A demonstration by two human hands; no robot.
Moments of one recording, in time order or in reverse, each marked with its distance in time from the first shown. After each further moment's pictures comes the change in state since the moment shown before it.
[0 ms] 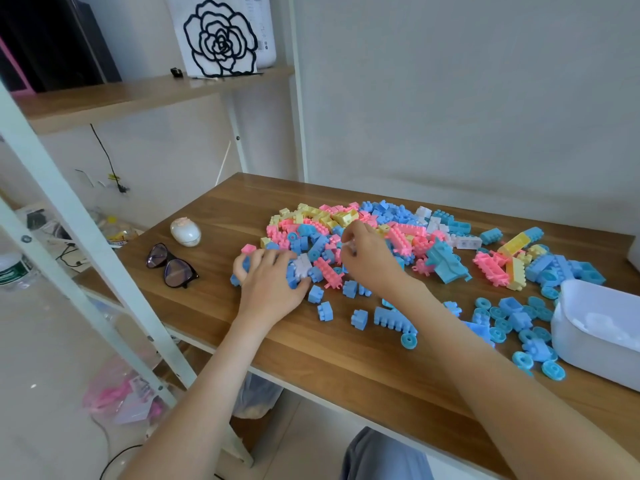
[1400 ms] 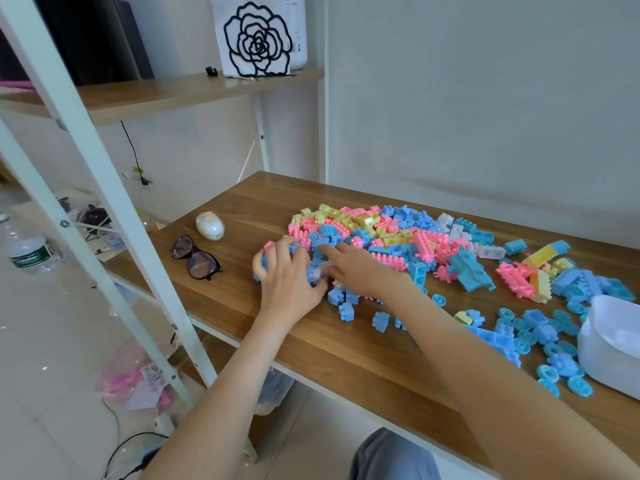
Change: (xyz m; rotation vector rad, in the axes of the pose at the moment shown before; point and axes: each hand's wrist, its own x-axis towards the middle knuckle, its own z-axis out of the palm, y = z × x) left_hand -0.006 0.000 -0.002 -0.015 0.145 -0.059; right_hand 0.022 -0.015 0.039 -0.516 -0.458 -0.159
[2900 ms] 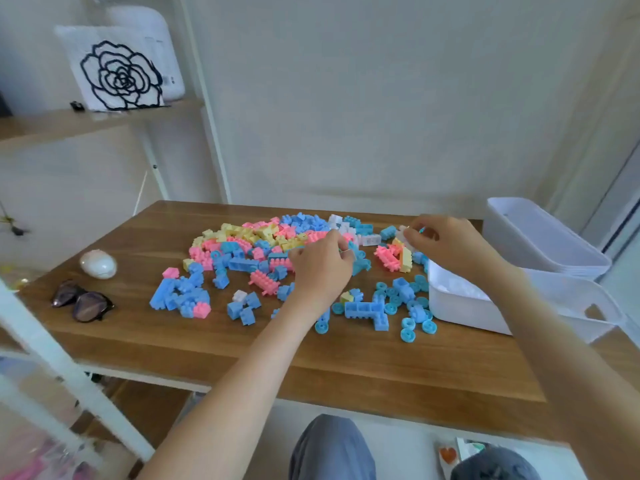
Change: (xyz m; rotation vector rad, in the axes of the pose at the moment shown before) left_hand 0.007 0.204 -0.068 -0.561 -0.362 0.107; right_hand -0.238 0.125 -0.096 0.184 0.537 0.517
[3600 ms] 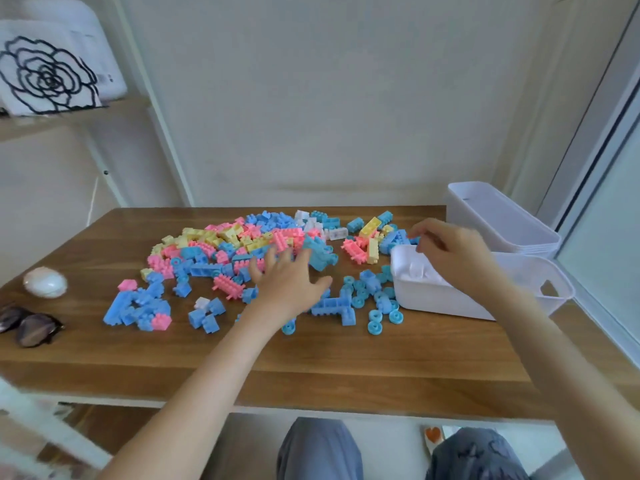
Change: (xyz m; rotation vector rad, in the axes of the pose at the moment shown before) left_hand -0.010 -0.003 0.005 0.434 -0.378 -0.018; right_hand -0.042 0.046 -0.004 0.085 0.187 0.035
